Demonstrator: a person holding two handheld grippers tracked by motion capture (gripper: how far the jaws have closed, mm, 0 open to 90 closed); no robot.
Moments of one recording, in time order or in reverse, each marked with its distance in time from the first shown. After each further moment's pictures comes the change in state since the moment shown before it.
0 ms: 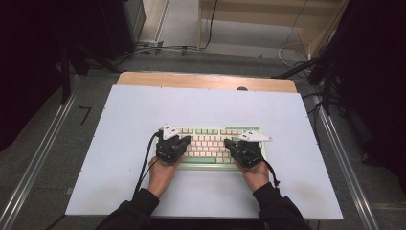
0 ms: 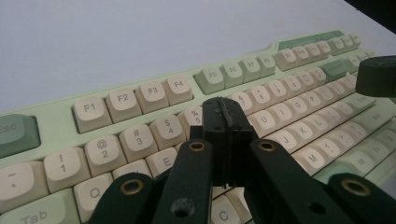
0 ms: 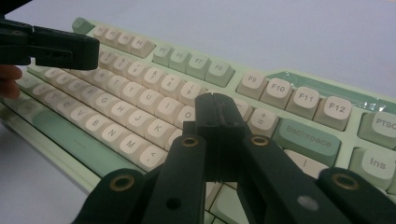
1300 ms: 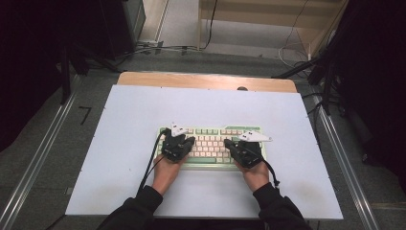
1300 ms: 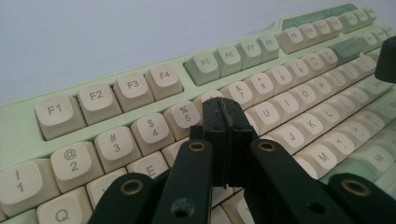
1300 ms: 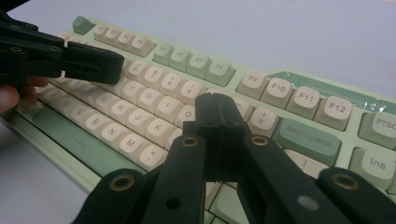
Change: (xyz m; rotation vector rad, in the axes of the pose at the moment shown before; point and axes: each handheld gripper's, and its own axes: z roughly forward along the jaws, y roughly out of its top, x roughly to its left) left arm -0.004 0.002 0.018 0.083 -0.003 0.023; right arm 0.000 0.000 0.000 0.001 0.001 -0.006
